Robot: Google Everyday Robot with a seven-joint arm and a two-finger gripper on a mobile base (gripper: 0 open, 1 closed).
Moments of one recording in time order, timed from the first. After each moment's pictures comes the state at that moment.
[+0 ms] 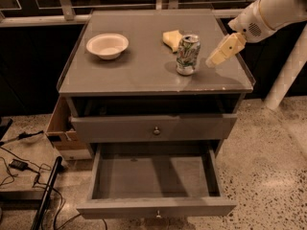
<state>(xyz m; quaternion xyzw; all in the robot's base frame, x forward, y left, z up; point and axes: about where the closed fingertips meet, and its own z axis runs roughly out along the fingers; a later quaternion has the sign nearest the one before) 0.669 -0.214 0.931 -0.47 0.81 0.09 0.35</state>
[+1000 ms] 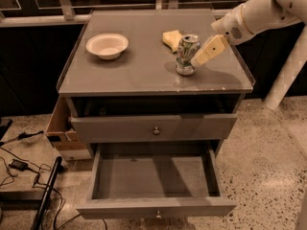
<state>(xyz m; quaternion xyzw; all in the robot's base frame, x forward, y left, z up) 0.700 -0.176 0.915 -0.48 0.78 0.13 0.38</state>
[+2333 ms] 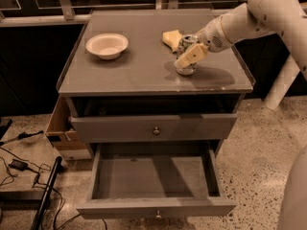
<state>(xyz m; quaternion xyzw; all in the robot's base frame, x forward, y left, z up) 0.717 -0.132 0.882 -0.49 0.76 0.17 0.38</state>
